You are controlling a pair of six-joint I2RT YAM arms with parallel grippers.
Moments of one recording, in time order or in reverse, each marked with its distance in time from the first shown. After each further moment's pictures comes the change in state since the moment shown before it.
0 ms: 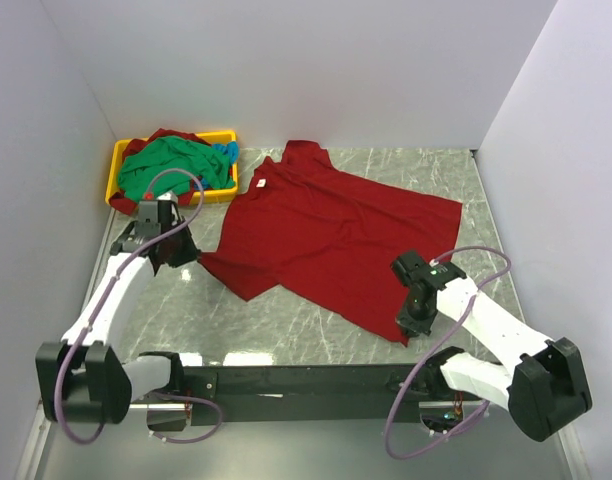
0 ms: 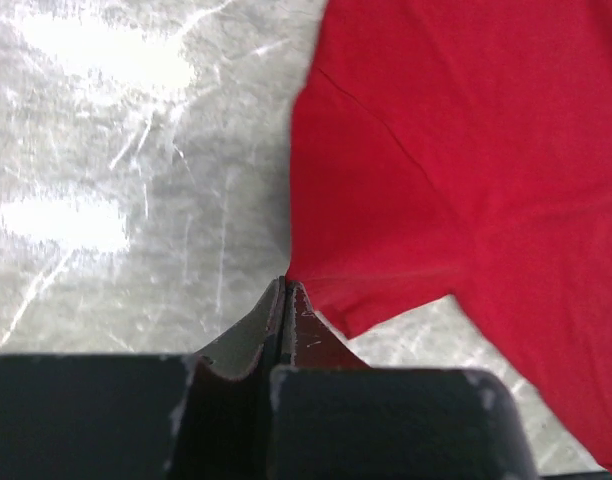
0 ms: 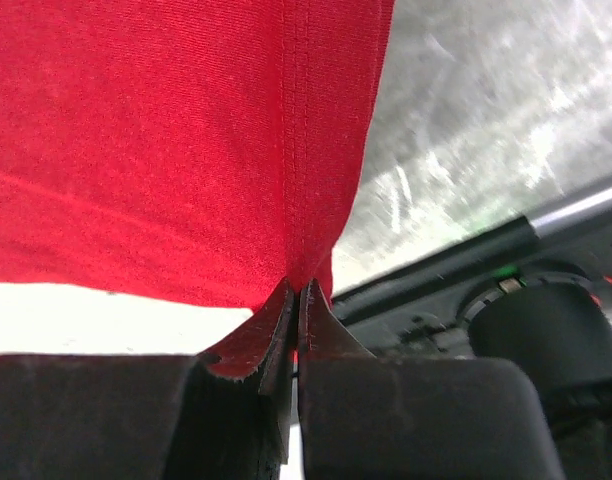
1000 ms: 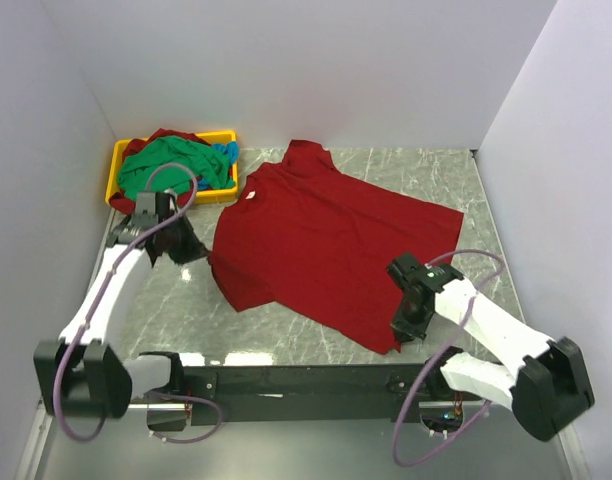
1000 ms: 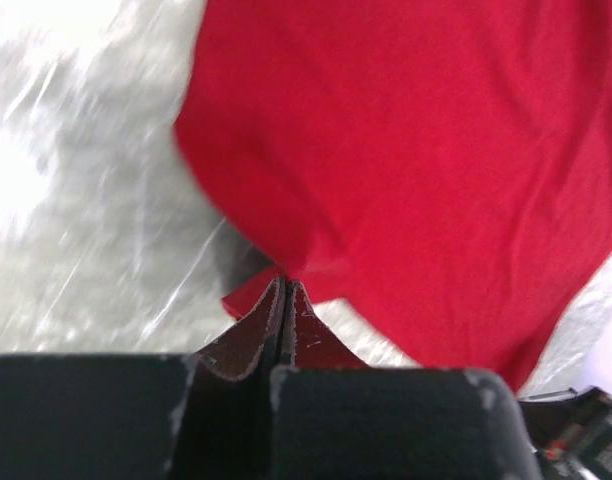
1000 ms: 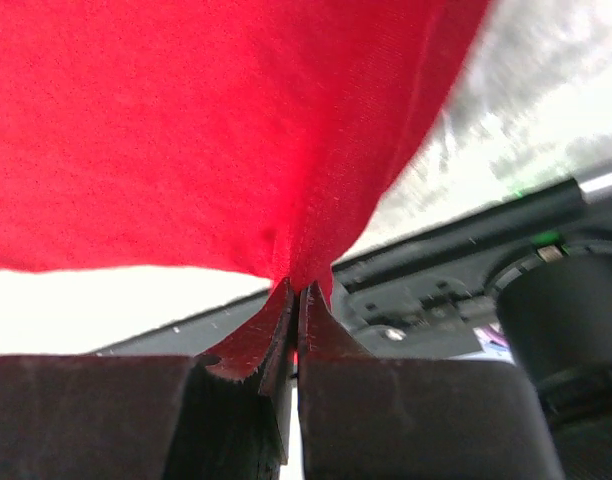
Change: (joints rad) left arm 0.002 -0.013 0.085 -0.140 0.134 -0.146; right arm 0.058 -0.020 0.005 -0.039 -0.096 0.027
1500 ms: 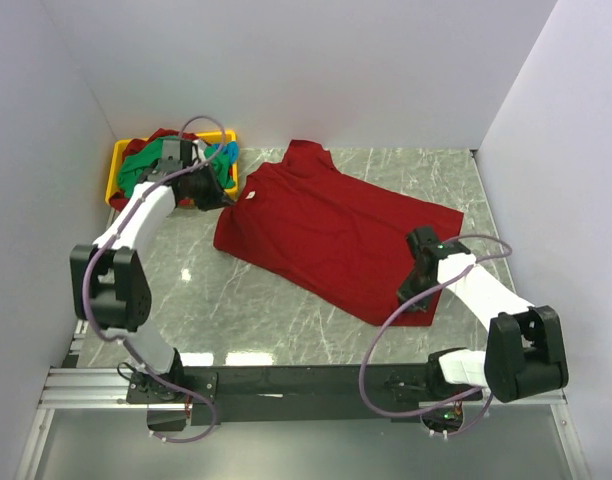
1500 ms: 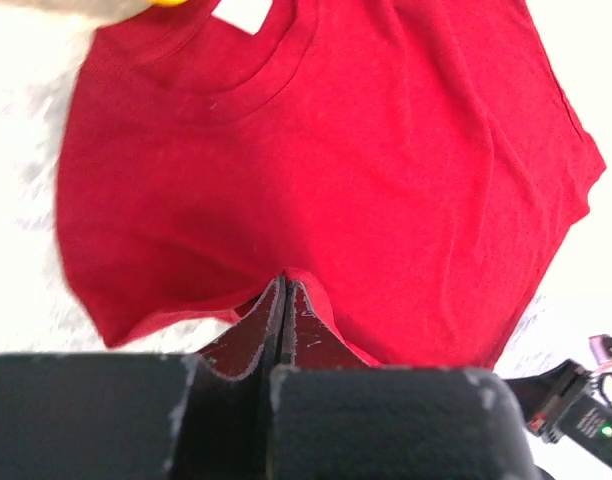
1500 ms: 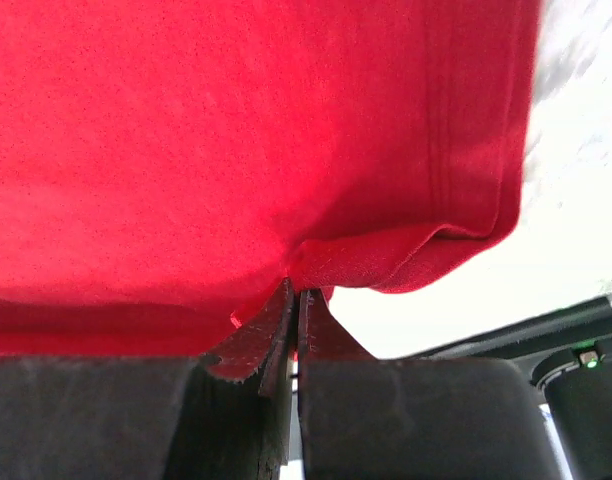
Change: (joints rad) left arm -0.045 0.491 0.416 0.174 0.127 0.058; right arm -0.269 0.211 0.068 0.211 -0.010 -0.121
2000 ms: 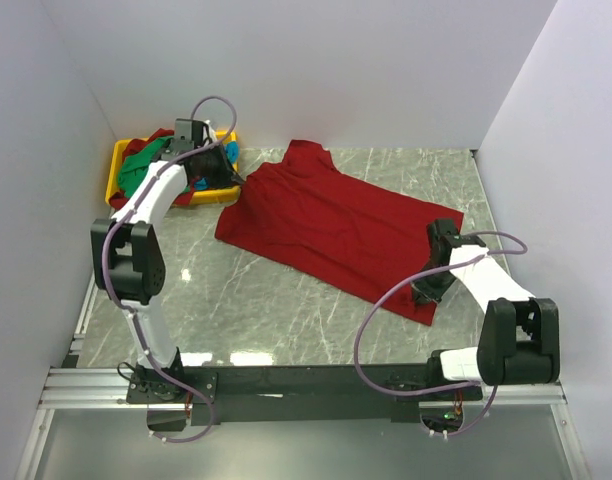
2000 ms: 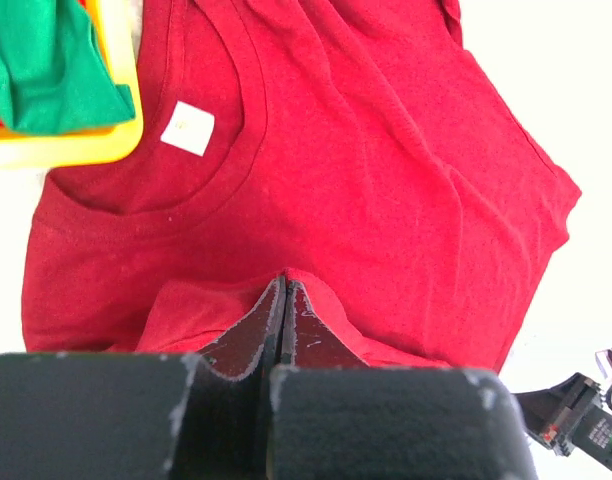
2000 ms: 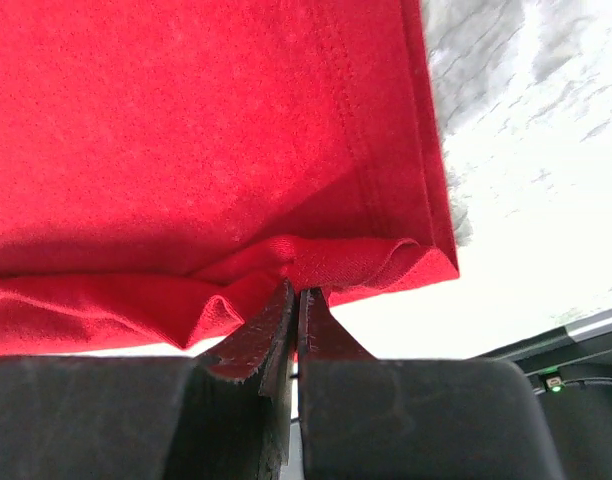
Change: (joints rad) left arm -0.029 0.242 0.284 0.019 0.024 0.021; right arm -0.211 0.068 0.057 0.030 0.008 -0.113
